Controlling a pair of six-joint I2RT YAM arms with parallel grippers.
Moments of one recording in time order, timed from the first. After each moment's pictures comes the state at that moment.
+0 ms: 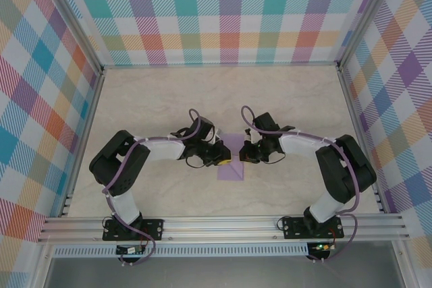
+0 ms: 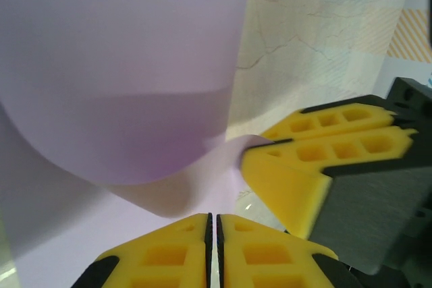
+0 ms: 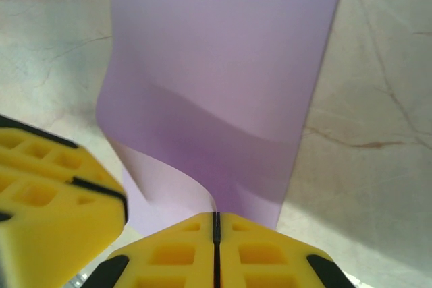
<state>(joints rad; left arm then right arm) -0.69 1.78 0.90 -0.03 0.64 -0.97 0.52 1.62 0.83 -0.40 -0.49 0.55</state>
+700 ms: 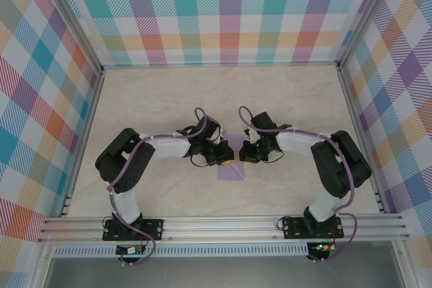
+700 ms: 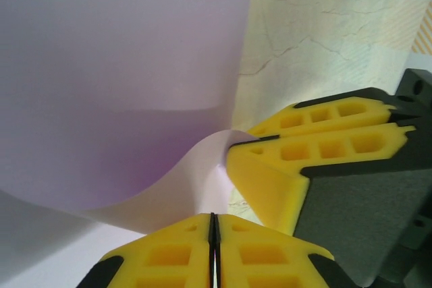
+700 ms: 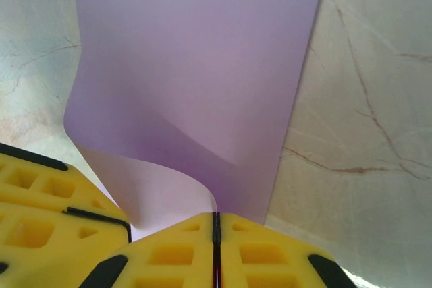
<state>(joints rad) -0.72 1.83 0.97 -0.11 0.60 -0.94 0.52 1.67 0.86 -0.42 -0.47 0.53</state>
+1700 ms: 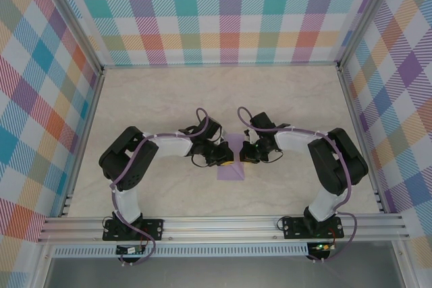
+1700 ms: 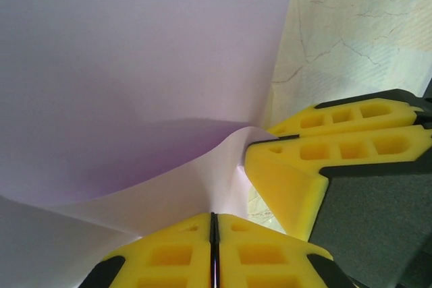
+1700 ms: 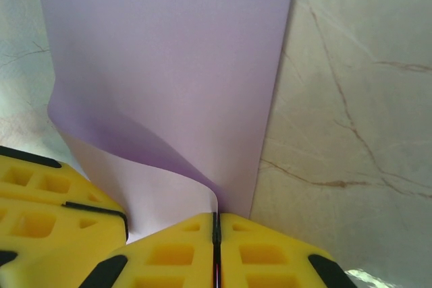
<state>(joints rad) -0.72 1.86 0.99 -0.14 0.58 -0.92 0.52 1.71 0.87 -0.43 -0.45 0.53</state>
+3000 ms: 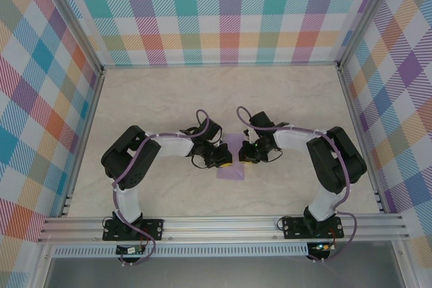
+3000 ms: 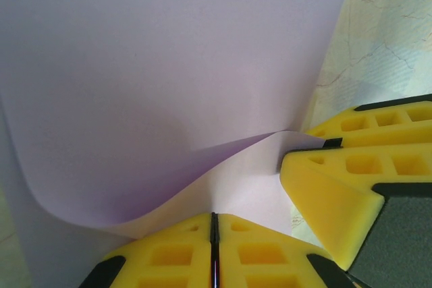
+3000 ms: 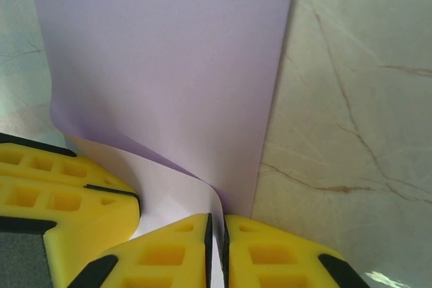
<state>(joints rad) -0.72 1.88 0.99 -0.17 0.55 -0.91 0.52 1.73 0.90 -0.46 -0.46 0.52</state>
